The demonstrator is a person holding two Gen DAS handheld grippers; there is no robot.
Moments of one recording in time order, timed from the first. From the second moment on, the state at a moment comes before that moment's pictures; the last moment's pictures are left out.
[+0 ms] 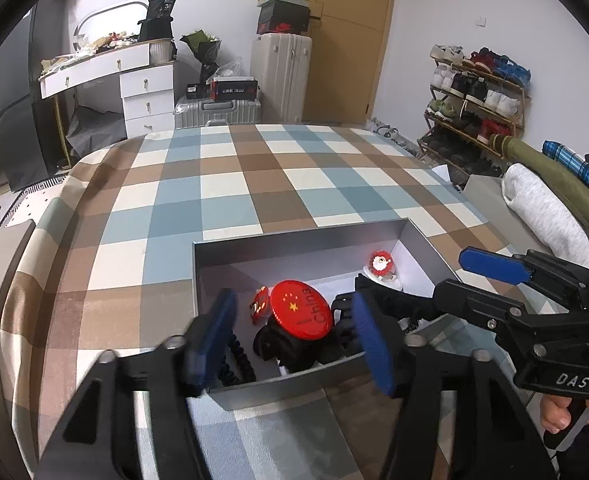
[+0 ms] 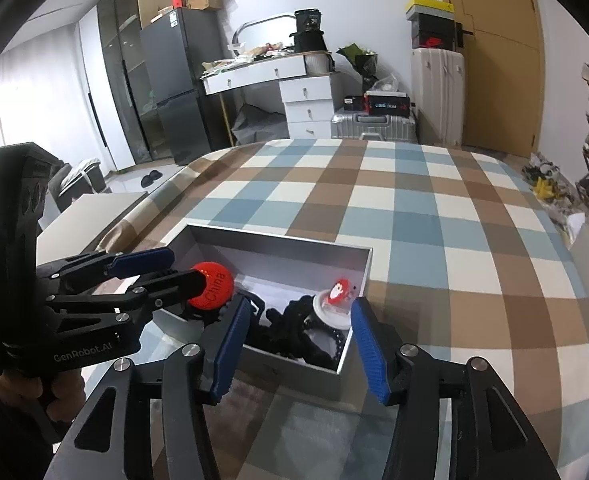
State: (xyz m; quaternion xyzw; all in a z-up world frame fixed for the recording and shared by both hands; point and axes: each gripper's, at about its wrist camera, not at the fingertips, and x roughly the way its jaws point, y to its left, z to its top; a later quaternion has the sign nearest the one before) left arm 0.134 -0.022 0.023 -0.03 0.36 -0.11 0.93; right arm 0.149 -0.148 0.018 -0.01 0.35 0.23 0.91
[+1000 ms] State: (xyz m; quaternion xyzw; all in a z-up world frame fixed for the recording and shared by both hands) left arm 0.080 -0.006 0.030 -0.02 0.28 -0.07 0.96; right arm 0.093 -0.165 0.030 -0.03 0.28 0.23 0.93
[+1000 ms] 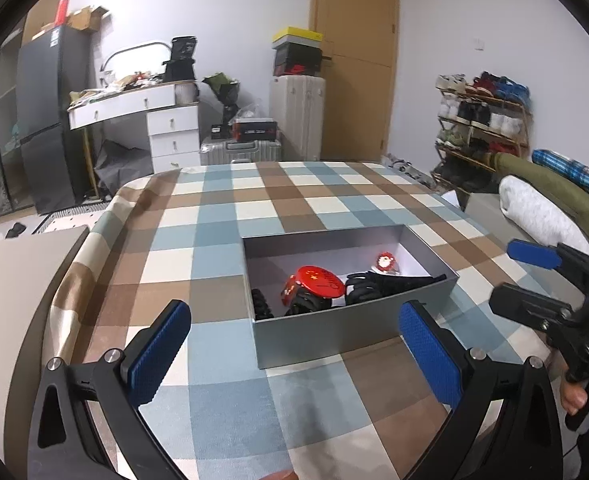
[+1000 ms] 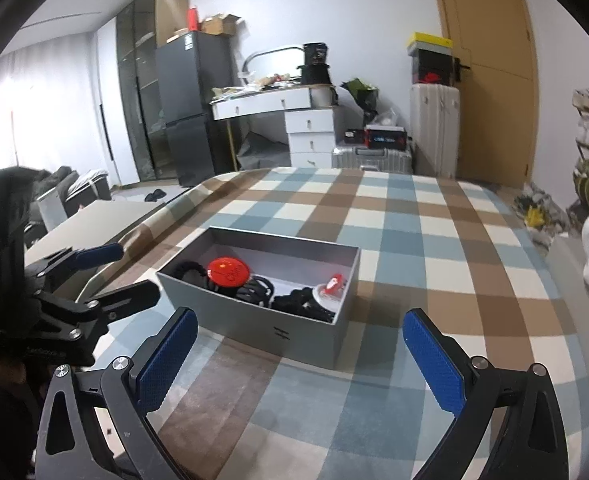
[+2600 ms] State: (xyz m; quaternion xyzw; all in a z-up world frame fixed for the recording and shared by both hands) left arm 0.074 -0.005 0.027 -0.01 0.29 -0.06 0.96; right arm 0.092 -0.172 0.032 -0.02 0.28 0.23 0.93
